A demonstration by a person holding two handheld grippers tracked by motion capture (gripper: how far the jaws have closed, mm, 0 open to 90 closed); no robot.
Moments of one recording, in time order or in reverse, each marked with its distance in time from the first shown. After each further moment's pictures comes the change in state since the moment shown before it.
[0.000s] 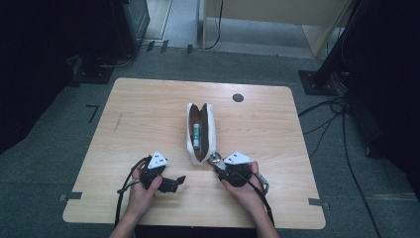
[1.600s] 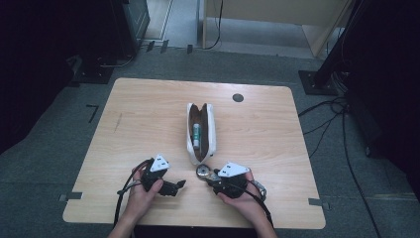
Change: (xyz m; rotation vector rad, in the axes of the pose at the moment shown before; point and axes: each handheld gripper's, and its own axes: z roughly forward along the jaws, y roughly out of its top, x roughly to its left) left arm -0.002 -0.006 0.005 0.043 0.003 0.044; right arm 0.029 -0.009 -0.011 -0.015 0.175 -0.113
